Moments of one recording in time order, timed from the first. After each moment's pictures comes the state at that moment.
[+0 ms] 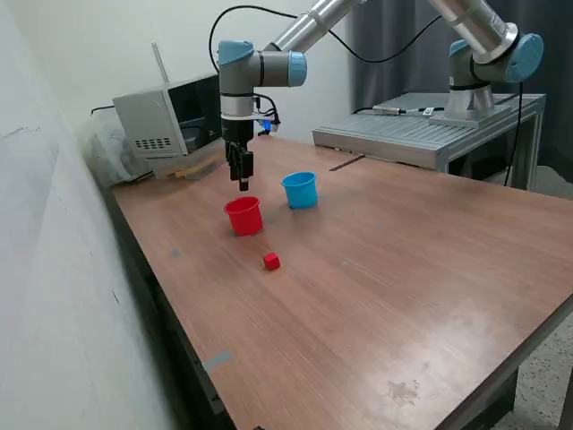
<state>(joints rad) -0.25 -0.78 1.23 -2.26 -1.63 3.03</state>
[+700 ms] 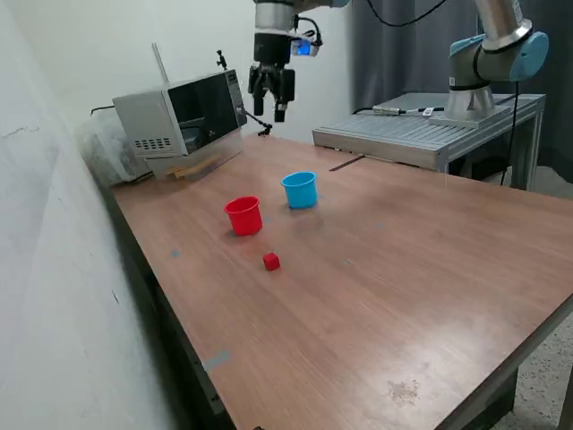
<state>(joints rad) -0.13 -1.12 1.40 -2.15 -1.62 3.01</state>
